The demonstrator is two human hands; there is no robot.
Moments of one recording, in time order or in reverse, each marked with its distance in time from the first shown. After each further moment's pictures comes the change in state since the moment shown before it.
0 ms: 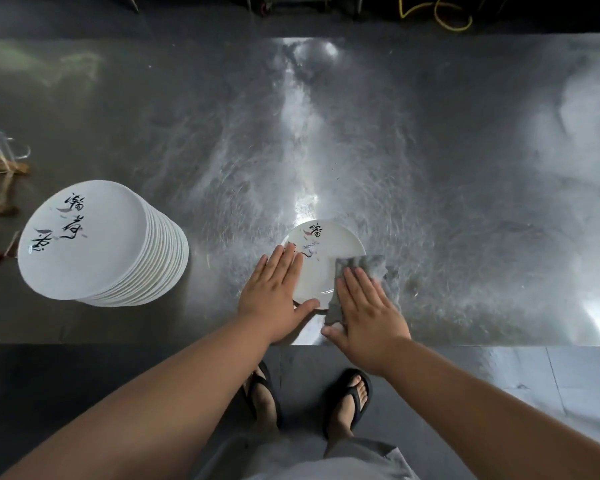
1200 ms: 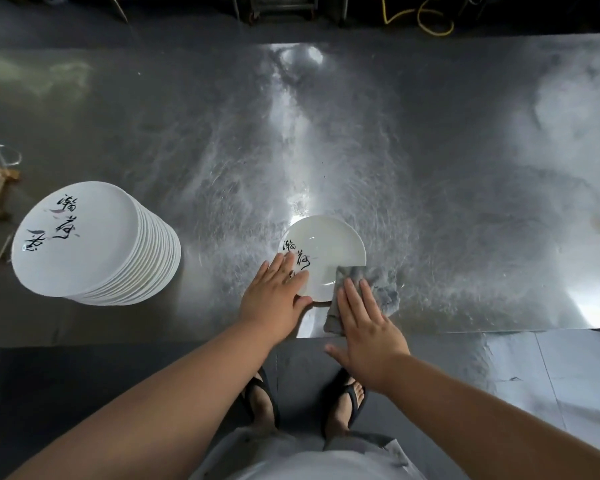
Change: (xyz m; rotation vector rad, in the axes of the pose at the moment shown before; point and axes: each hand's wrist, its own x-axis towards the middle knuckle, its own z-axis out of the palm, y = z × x) left_hand -0.012 0.020 0.004 -0.115 0.114 0.074; right_hand -0.035 0.004 0.026 0.000 -0.020 0.026
